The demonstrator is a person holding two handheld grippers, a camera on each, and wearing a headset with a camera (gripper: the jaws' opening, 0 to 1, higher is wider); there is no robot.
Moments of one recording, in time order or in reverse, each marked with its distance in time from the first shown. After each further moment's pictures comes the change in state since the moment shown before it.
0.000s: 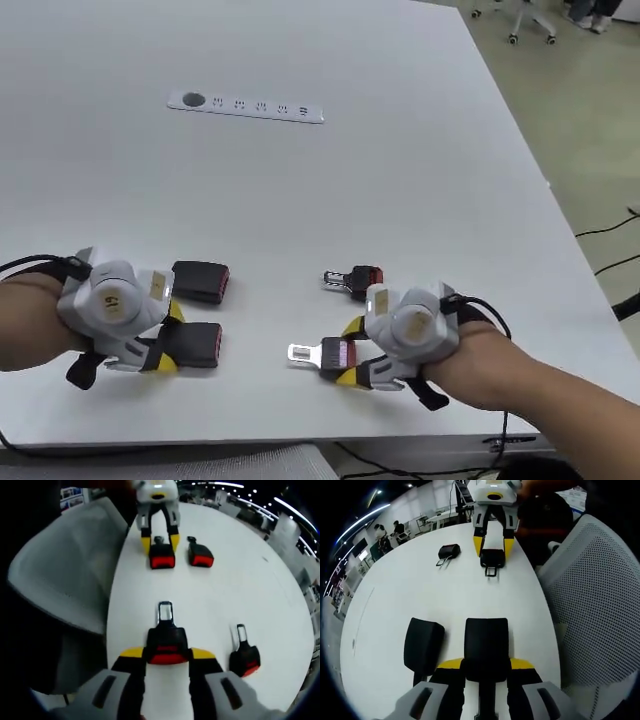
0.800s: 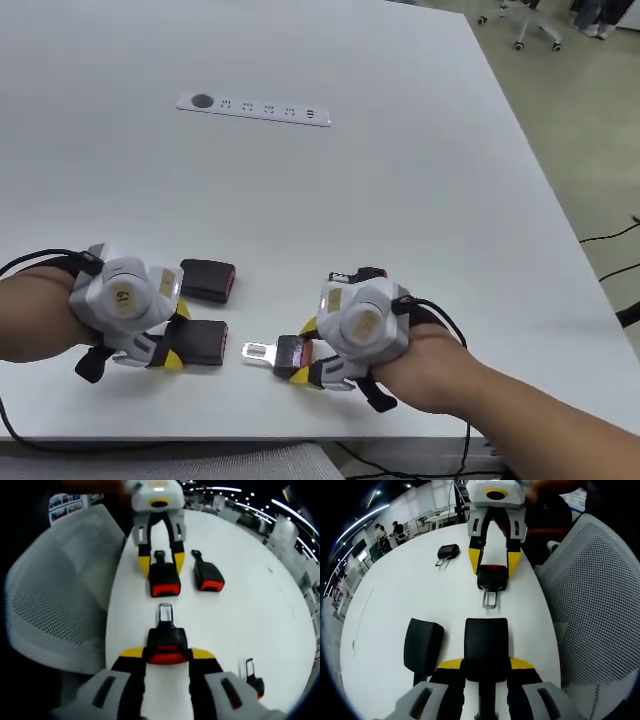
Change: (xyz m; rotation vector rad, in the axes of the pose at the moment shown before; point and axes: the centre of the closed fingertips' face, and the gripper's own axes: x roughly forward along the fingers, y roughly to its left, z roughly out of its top) left arm 0.003 0.003 -0.003 0.008 0.003 -0.005; right arm 0.030 0.003 0.053 0.012 -0.058 -0.005
